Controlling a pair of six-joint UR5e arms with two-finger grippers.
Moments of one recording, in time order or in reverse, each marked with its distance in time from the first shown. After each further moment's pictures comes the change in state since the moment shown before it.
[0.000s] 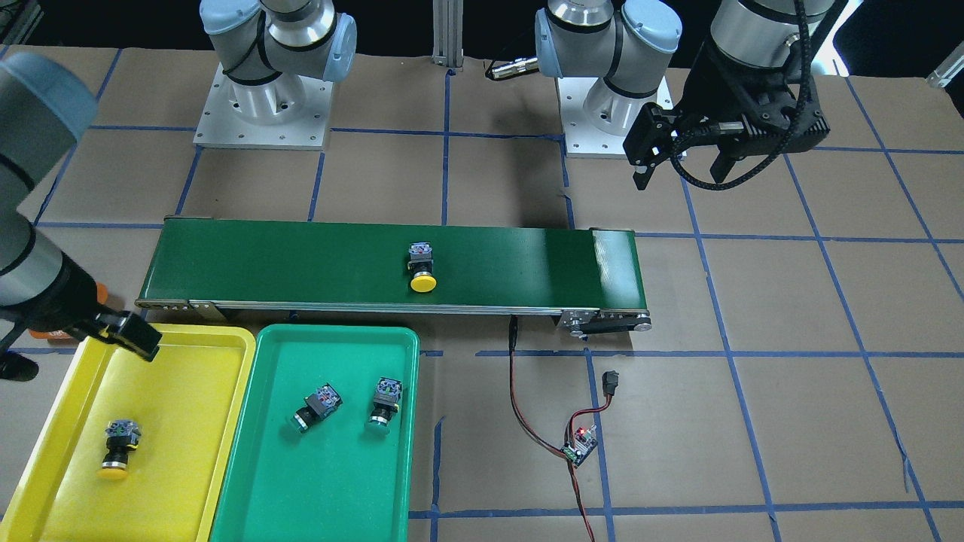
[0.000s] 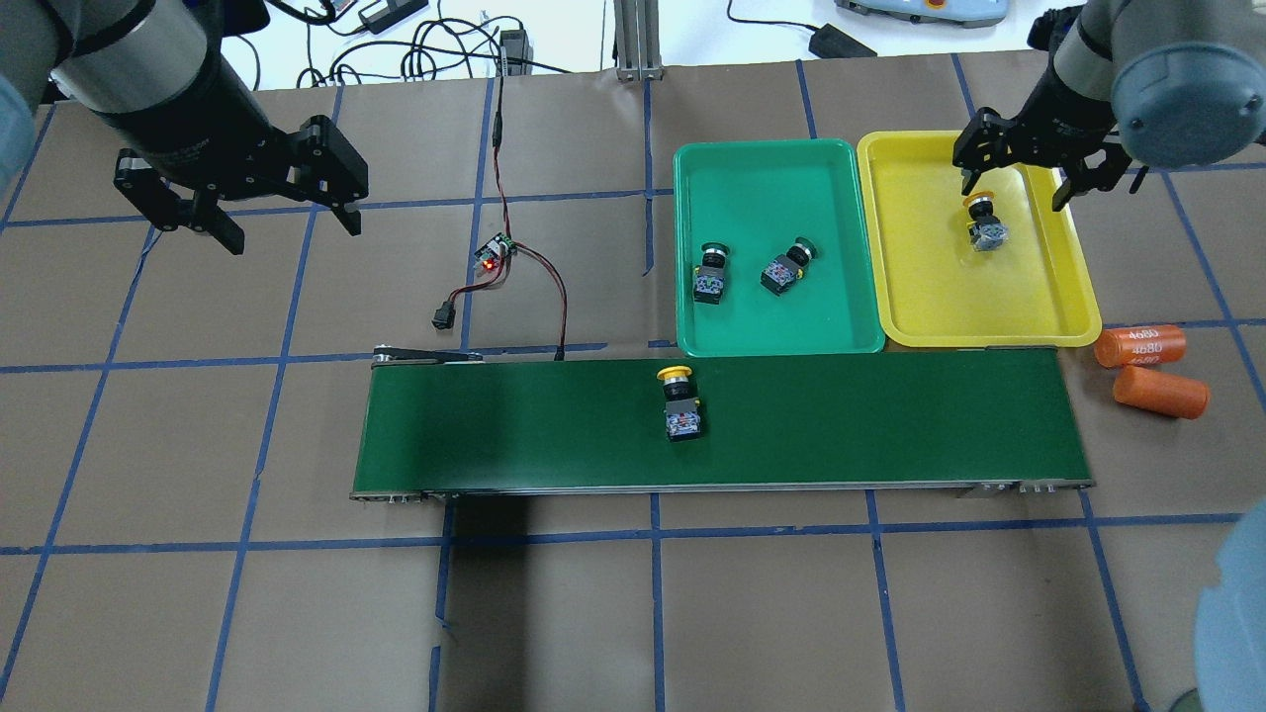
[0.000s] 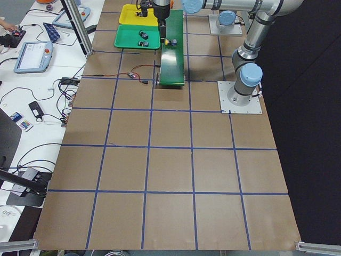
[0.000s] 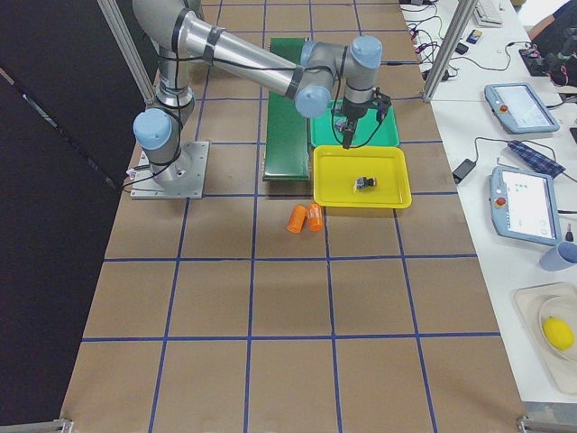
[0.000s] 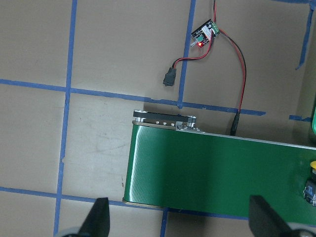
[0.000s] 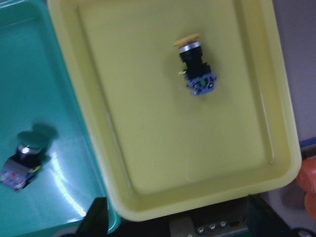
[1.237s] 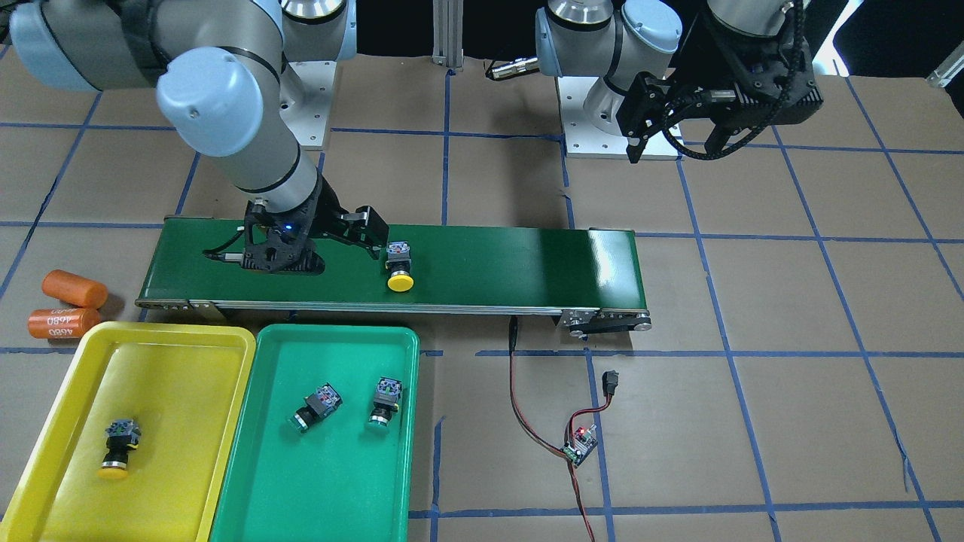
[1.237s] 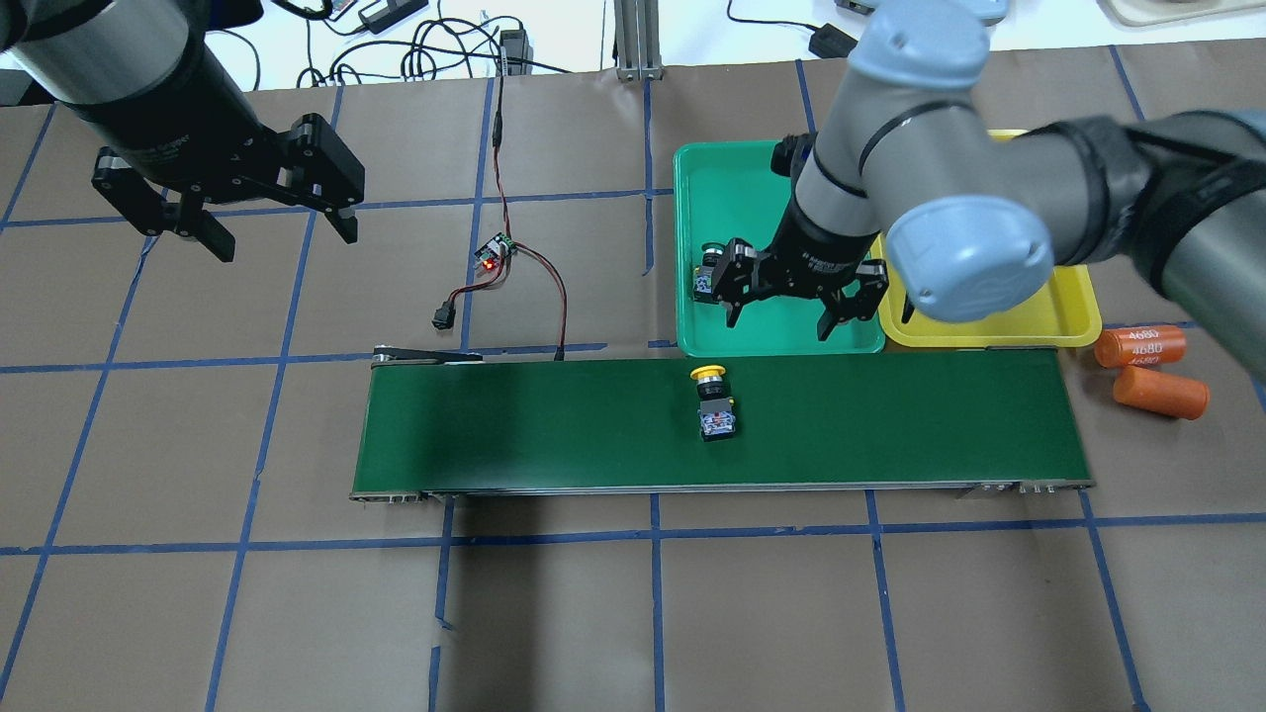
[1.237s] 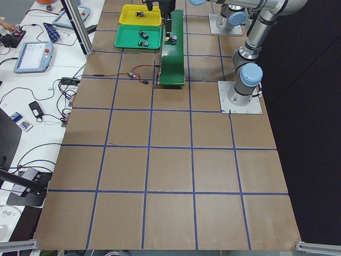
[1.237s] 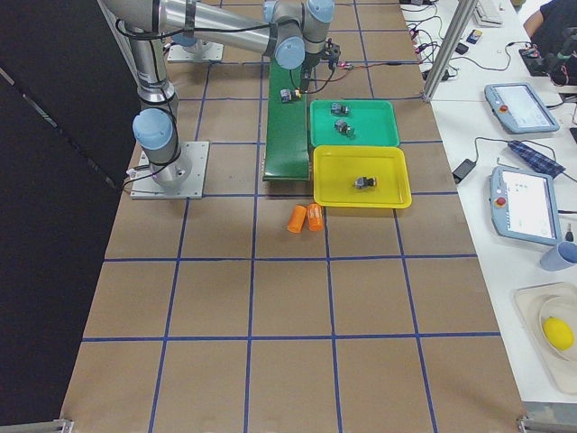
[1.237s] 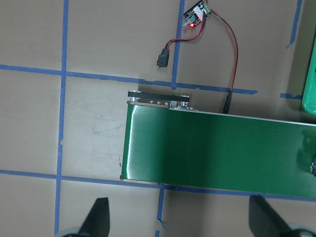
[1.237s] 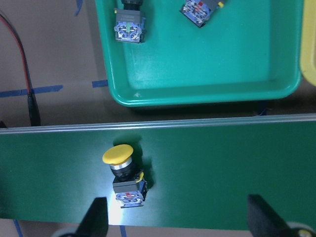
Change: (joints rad) left arm -0.011 0.024 0.048 -0.081 -0.010 0.005; right arm 0.340 -0.093 0.241 -0.049 0.162 0.195
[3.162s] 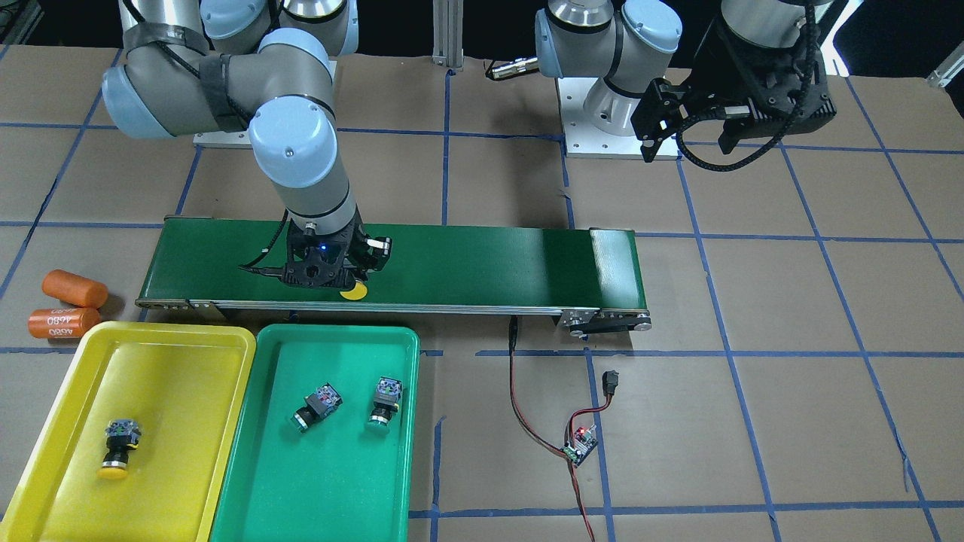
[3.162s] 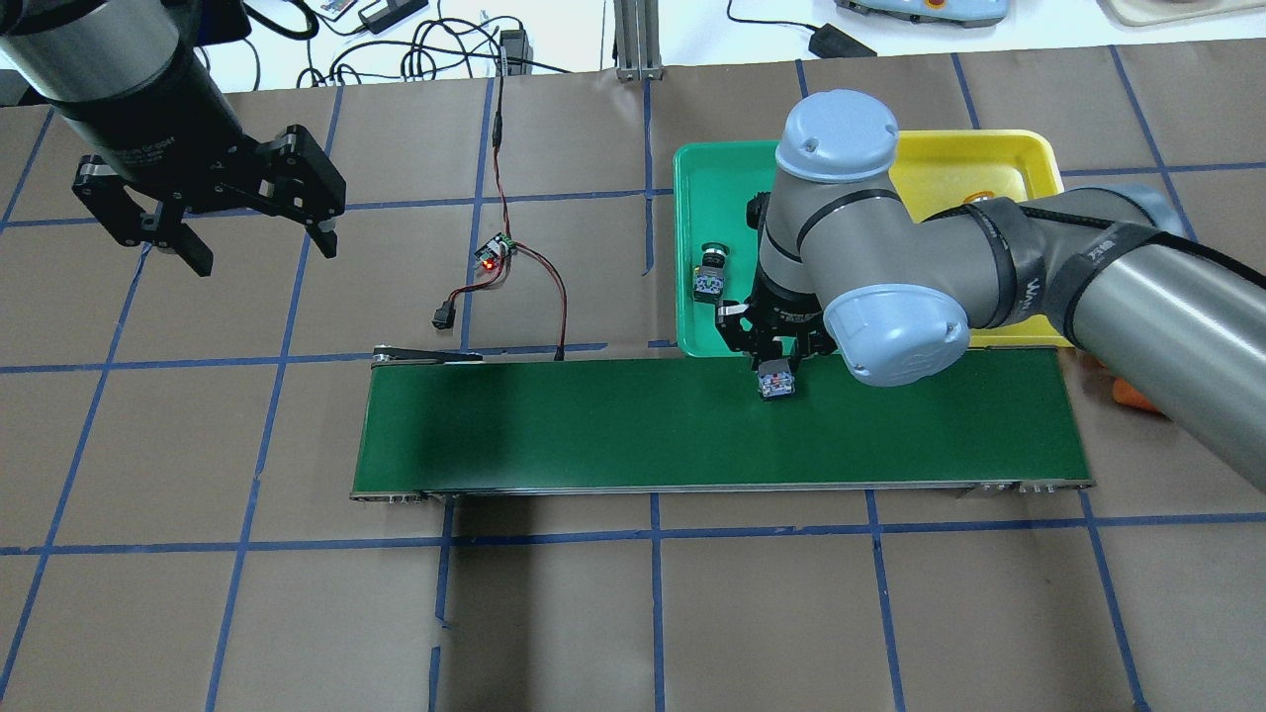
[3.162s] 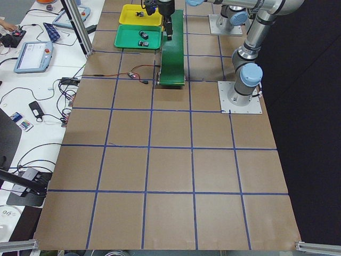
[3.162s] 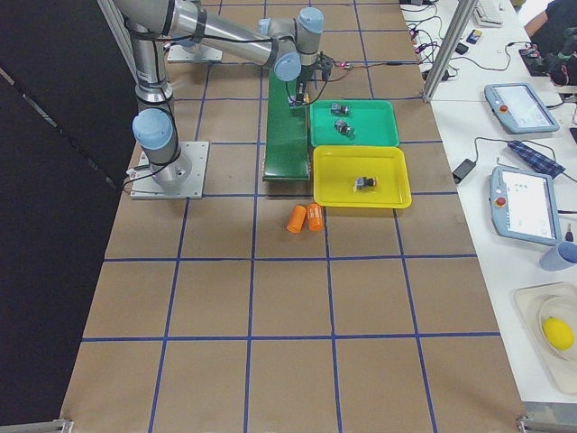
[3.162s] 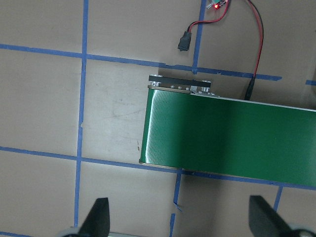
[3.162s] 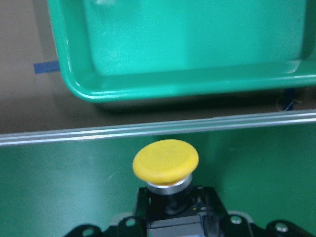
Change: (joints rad) left arm 0.019 -0.031 0.016 -0.075 0.029 -0.007; right arm 0.047 0.034 0.045 -0.142 -0.170 0.025
